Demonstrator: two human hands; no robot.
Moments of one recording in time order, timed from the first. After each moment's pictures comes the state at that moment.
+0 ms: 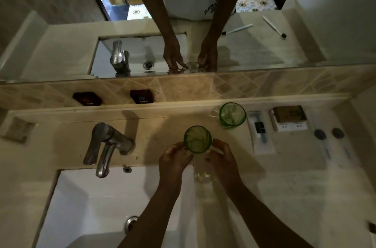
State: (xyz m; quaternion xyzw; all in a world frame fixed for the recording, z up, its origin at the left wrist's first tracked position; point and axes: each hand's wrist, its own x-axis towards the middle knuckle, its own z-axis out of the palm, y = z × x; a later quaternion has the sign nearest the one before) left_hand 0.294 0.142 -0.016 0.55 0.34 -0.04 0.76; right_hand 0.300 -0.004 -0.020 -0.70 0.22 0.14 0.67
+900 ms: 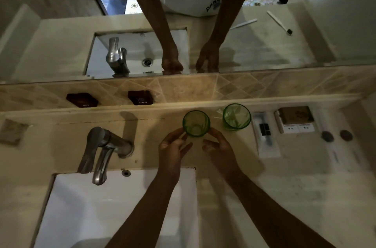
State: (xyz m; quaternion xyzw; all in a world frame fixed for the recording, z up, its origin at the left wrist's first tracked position) left_hand 0.344 0.150 -0.018 0.49 0.35 -0.03 0.80; right_hand 0.346 0.008 -0.023 -0.73 0.19 0.16 0.63
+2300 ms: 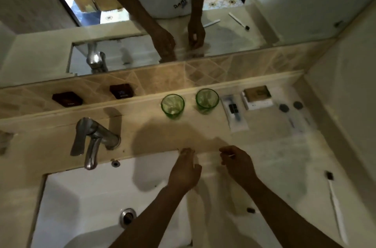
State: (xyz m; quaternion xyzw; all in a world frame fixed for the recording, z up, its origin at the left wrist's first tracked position) left_hand 0.238 0.096 -0.031 0.92 -0.01 -0.26 0.31; right_hand 0.227 -0.090 -0.017 -0.84 0.23 0.12 0.48
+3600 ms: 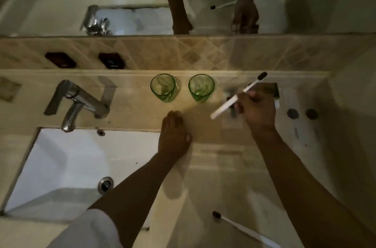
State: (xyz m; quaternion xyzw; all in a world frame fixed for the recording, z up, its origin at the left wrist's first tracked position) left_hand 0.286 0.043 -0.061 0.98 0.02 -0.12 0.14; right_hand 0.356 -0.179 0.031 -0.79 0.18 -0.01 0.59
